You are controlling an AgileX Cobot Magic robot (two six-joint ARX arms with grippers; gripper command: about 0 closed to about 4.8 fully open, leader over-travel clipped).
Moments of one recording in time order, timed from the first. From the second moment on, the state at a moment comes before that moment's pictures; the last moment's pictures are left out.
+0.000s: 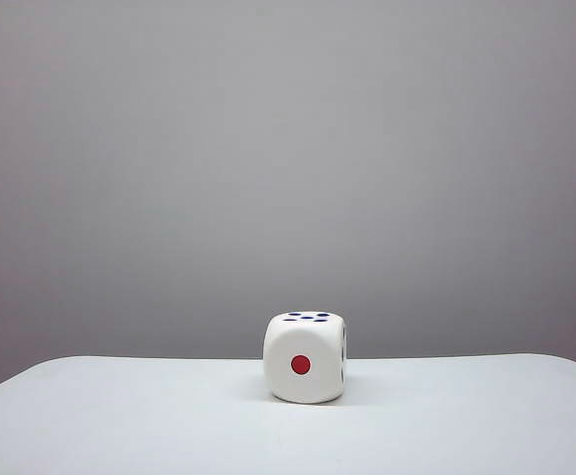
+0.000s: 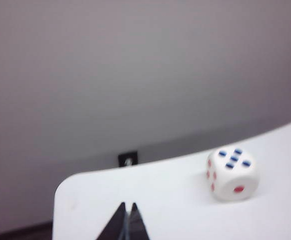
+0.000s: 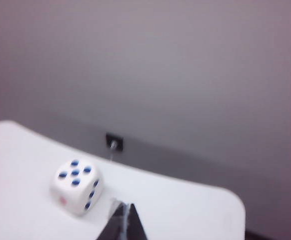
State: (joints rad) left arm -0.27 0.34 0.48 -0.24 0.01 0.07; right arm 0.35 0.60 0.76 -0.34 0.03 -0.05
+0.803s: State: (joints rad) left arm -0.27 0.00 0.22 -0.19 -0.09 -0.10; right arm 0.12 0.26 0.45 -0.15 0.00 0.05
